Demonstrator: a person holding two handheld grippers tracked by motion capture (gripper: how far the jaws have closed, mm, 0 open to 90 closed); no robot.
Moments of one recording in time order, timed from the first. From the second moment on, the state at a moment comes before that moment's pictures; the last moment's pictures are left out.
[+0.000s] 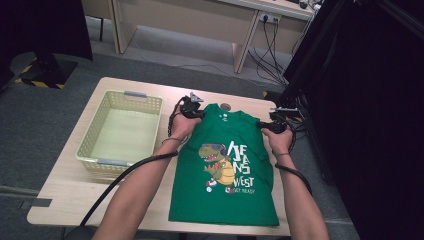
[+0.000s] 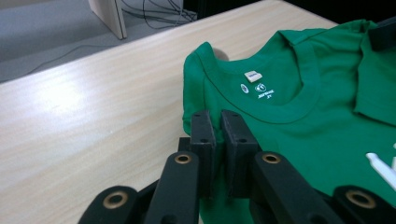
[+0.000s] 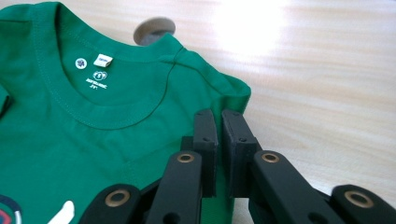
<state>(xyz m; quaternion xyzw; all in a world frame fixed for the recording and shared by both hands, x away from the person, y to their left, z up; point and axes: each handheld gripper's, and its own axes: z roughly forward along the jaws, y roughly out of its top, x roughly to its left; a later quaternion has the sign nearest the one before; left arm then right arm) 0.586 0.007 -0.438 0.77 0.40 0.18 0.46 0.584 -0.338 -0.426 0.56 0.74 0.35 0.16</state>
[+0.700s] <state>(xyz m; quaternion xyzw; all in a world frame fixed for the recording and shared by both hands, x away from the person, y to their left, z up) 0.578 0.017 -0.388 0.75 0.37 0.22 0.50 0.571 -0.338 -0.381 0.53 0.72 0.40 0.20</state>
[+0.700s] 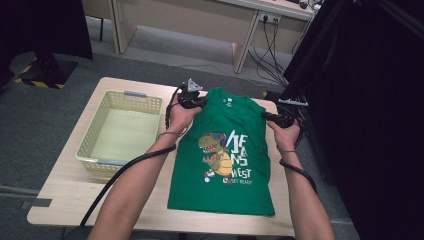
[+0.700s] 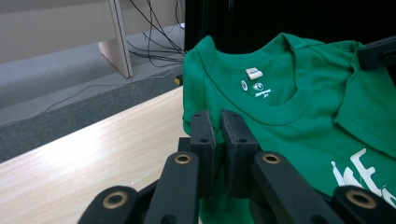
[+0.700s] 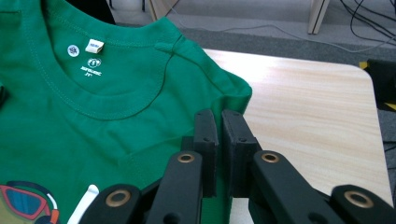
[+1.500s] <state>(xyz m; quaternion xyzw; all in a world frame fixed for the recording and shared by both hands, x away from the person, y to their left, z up) 0.534 0.016 -0.383 0.77 0.33 0.25 0.49 0.520 -0.337 -0.380 0.49 0.72 0.43 0.23</state>
